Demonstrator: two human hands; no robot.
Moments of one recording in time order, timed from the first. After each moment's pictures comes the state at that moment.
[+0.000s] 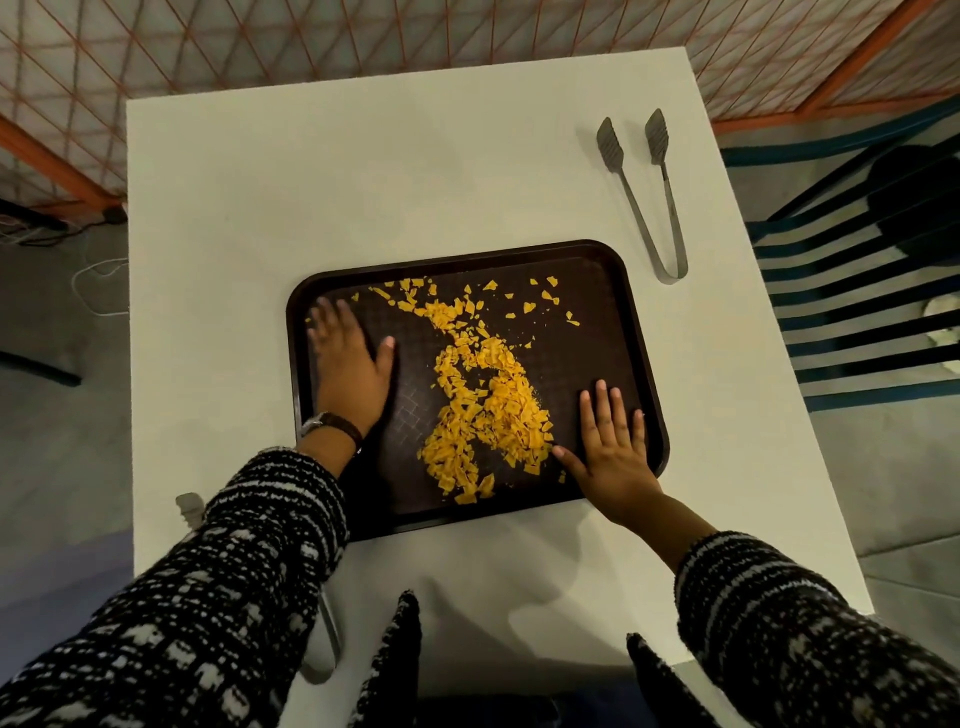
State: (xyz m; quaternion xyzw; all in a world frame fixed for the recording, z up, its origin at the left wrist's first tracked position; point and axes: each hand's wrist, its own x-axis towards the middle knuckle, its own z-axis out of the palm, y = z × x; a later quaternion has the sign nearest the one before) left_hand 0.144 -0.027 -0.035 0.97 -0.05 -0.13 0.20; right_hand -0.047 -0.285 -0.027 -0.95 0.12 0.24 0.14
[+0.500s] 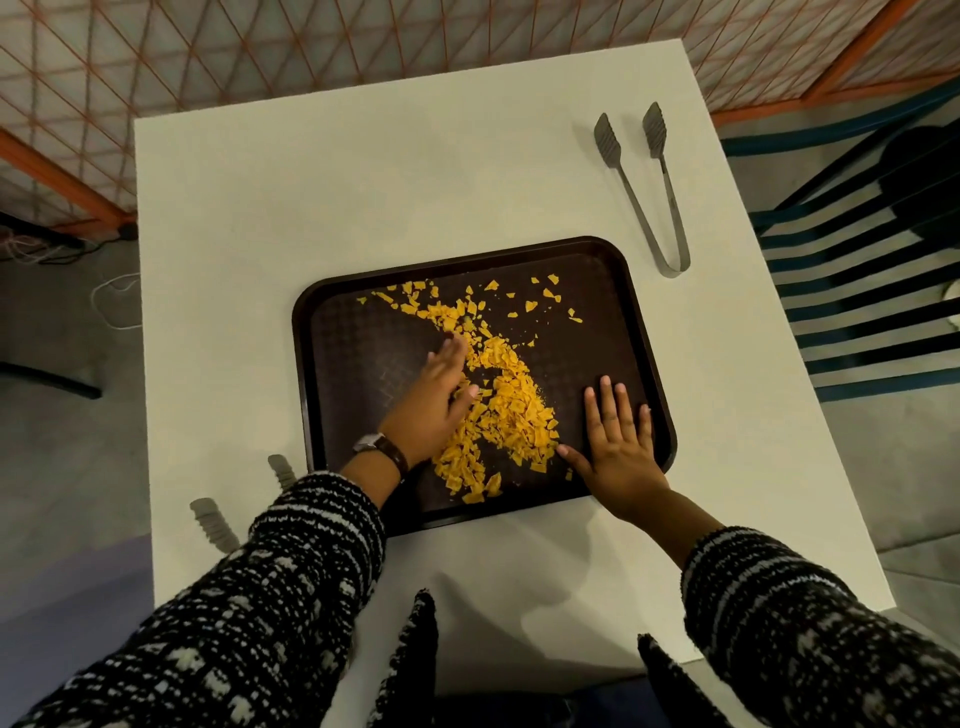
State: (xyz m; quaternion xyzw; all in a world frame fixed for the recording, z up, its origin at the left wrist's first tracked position) left_hand 0.097 -0.072 -0.011 0.88 -0.24 -0.28 0.29; right_hand -0.048 -0.285 -0.030 -0.96 0.12 0.23 0.12
